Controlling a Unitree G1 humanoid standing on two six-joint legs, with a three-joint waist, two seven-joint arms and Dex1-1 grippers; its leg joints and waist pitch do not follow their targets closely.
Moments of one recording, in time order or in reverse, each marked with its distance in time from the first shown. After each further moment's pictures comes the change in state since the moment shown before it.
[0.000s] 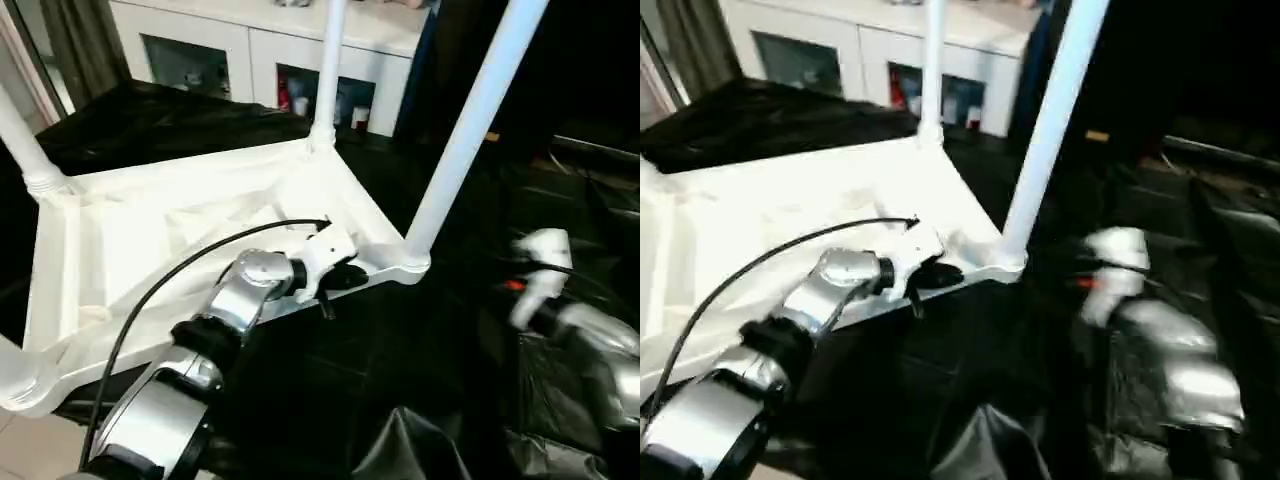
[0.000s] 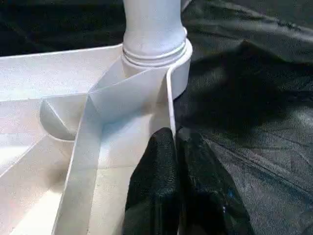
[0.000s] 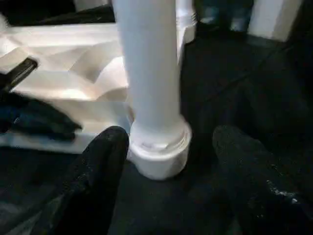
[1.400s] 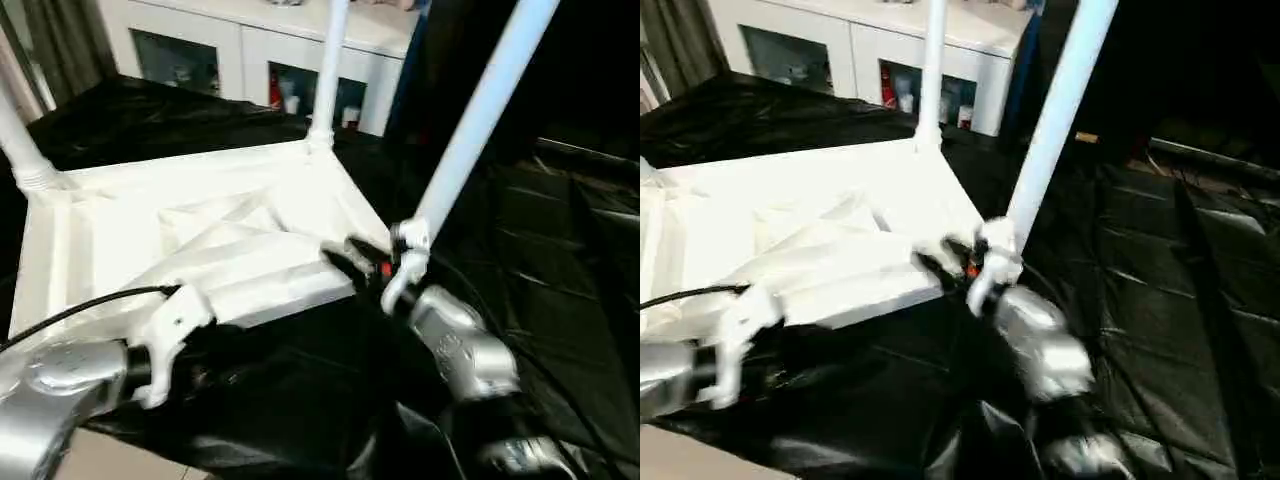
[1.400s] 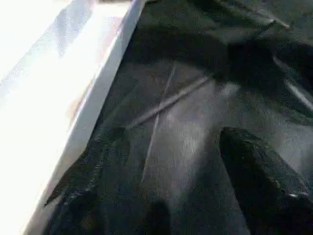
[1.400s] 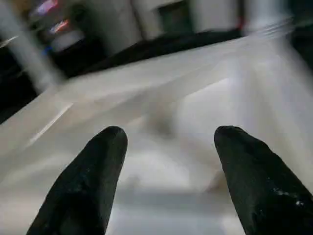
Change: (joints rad) left arm 0.833 0.555 0.324 -1.309 -0.339 0.760 -0.125; right arm -0.257 0.455 0.116 0.259 -0.007 -0.104 -0.303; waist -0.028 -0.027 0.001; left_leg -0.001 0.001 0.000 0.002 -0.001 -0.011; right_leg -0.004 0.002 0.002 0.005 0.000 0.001
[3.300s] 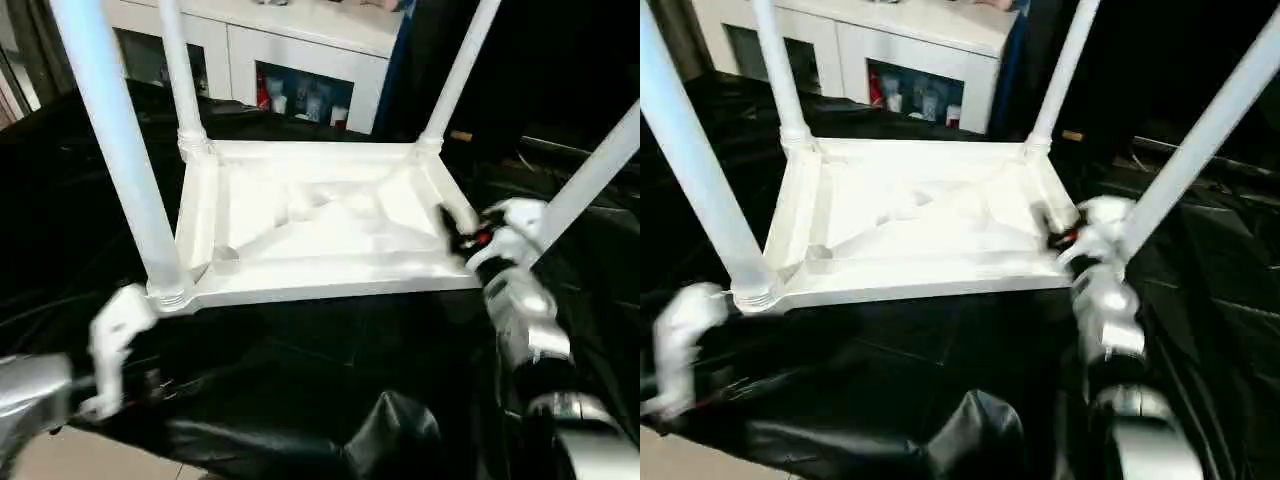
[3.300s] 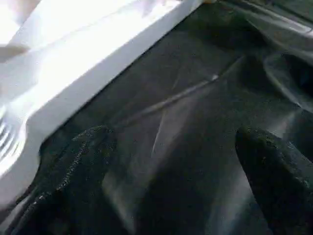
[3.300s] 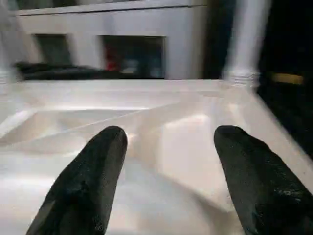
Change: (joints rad) left arm 0.149 0.065 0.228 0.091 -0.162 -0.196 -0.069; right arm -0.006 -0.233 -0.078 0.201 -0.040 -0.329 -0.066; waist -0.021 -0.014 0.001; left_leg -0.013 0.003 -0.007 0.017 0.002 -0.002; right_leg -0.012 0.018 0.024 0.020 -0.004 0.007
